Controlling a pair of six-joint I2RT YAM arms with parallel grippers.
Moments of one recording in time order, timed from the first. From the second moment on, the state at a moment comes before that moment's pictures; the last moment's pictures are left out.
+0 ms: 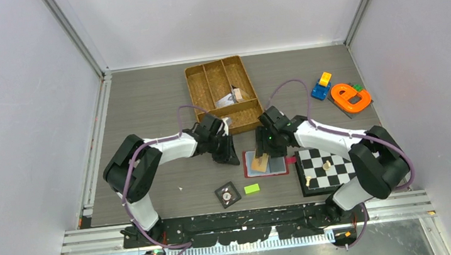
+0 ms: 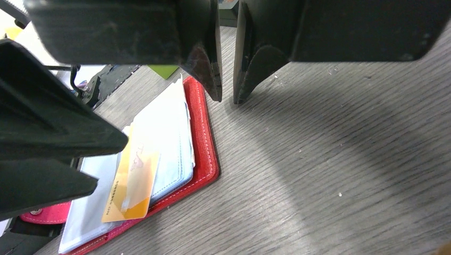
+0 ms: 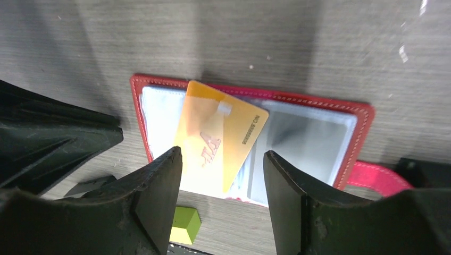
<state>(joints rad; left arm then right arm) -0.69 1.77 0.93 -0.16 0.42 -0.63 0.63 1.48 0.83 -0.48 -0.02 0.71</state>
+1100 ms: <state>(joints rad) -0.73 1.81 0.98 -0.13 0.40 -0.69 0.49 1.70 0.94 -0.30 -0.30 0.48</state>
